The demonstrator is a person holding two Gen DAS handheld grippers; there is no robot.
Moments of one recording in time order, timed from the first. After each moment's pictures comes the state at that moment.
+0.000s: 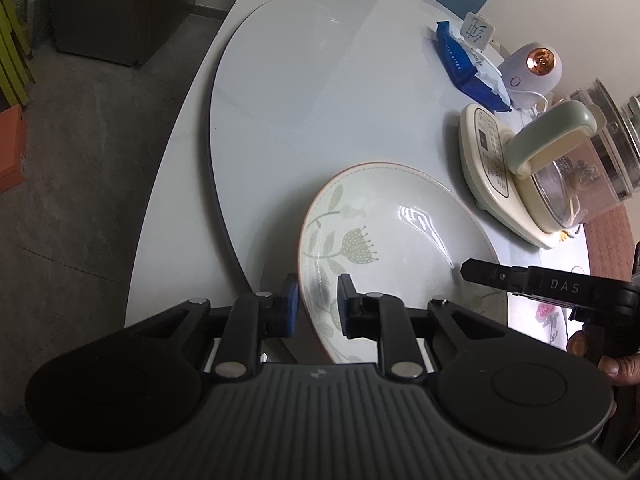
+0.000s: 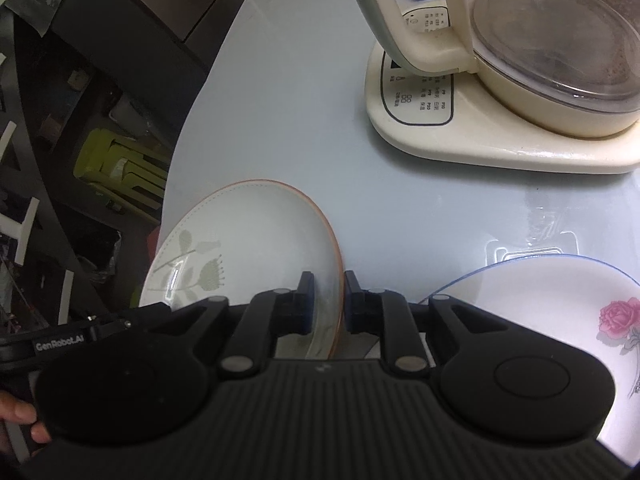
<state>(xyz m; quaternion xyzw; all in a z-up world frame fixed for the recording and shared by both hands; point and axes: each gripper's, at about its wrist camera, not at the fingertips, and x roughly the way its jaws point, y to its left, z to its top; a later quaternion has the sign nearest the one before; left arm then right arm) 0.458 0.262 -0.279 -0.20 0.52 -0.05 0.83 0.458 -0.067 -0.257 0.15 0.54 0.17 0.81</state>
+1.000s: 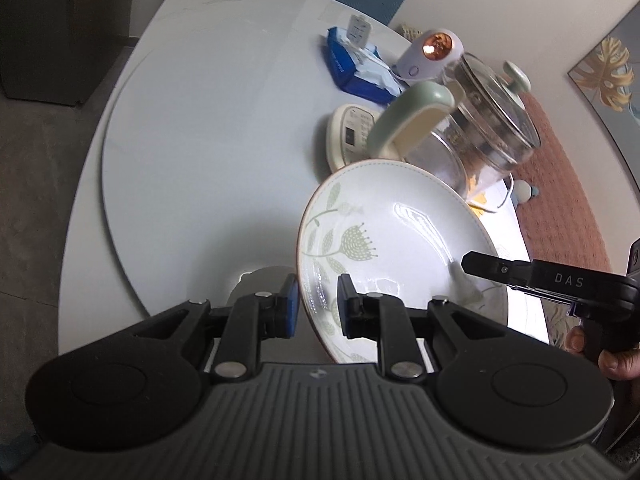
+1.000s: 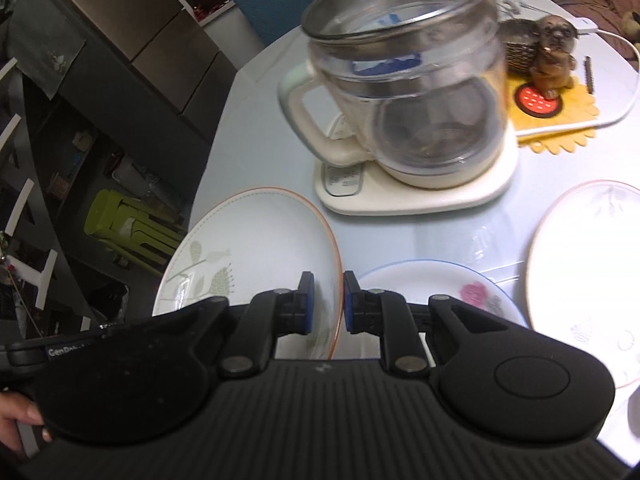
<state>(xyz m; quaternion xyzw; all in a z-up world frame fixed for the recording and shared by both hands) 0.443 0.170 -0.199 -0.17 0.50 -0.13 0.84 0.396 -0.169 -0.176 0.19 0.48 0.13 0.85</state>
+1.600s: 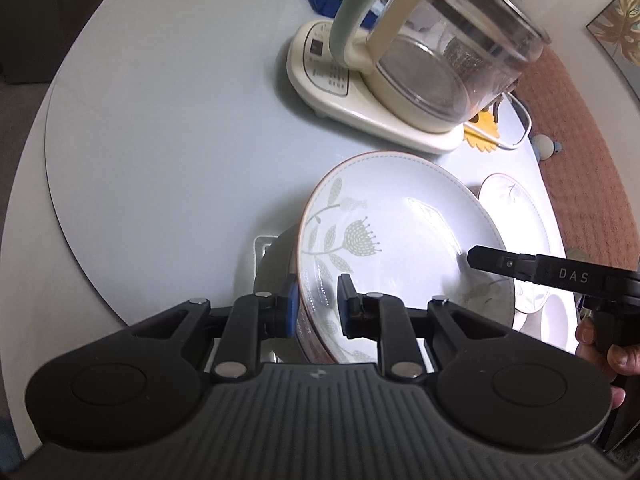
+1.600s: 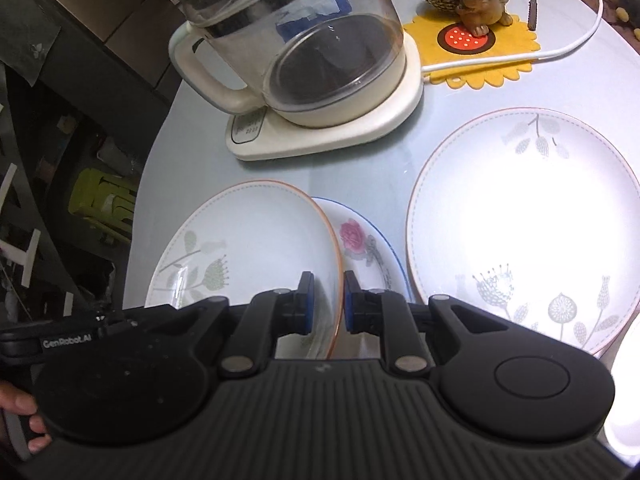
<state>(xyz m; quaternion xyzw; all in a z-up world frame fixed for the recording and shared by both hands) 0.440 0.073 -0.254 -0.13 0.55 -0.11 0.82 0.373 -0.242 -0.229 0.19 0.52 0.13 0.82</state>
